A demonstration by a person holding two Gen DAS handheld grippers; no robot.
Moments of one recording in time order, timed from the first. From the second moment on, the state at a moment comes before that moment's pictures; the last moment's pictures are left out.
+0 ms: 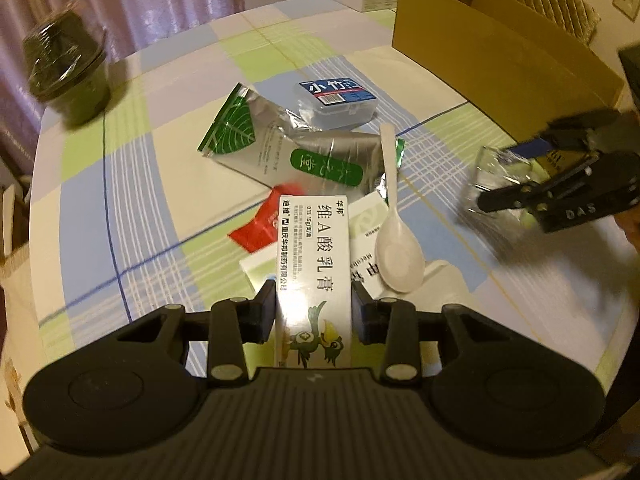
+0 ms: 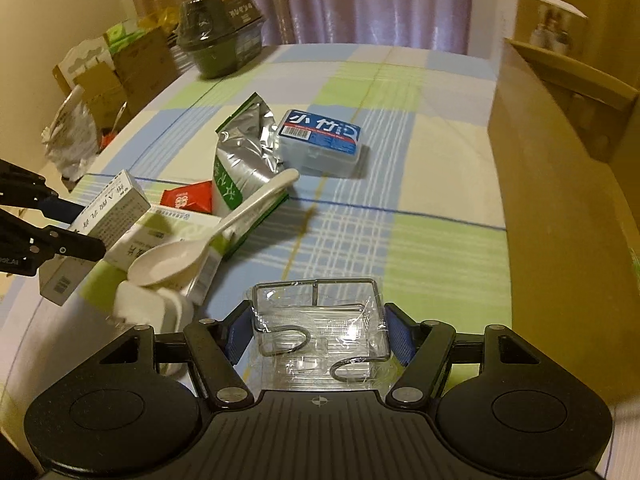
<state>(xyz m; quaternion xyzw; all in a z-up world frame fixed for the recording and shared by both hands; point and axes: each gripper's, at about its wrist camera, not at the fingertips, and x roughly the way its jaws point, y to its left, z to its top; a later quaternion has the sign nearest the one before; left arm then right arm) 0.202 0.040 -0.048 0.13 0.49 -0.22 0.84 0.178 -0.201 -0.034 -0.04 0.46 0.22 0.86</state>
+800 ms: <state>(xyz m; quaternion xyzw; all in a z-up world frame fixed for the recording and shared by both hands) 0.128 -0.017 0.008 0.05 0.48 -0.18 0.86 0.107 -0.250 0.065 0.00 0.37 0.18 0.91</state>
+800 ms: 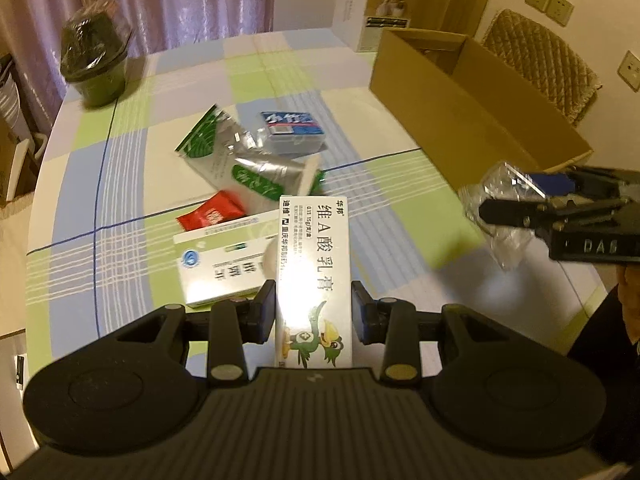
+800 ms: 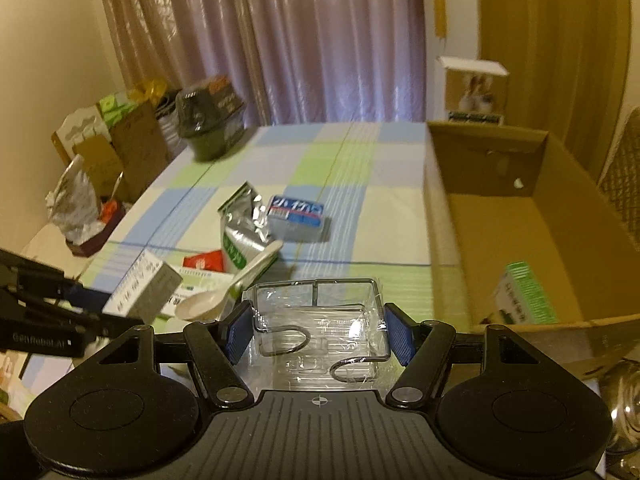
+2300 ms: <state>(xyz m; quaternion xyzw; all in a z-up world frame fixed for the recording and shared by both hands) 0.193 -0.262 0.061 -0.04 0.45 -0.29 0.85 0.150 -0.455 0.121 0.04 0.30 0.04 0.95</state>
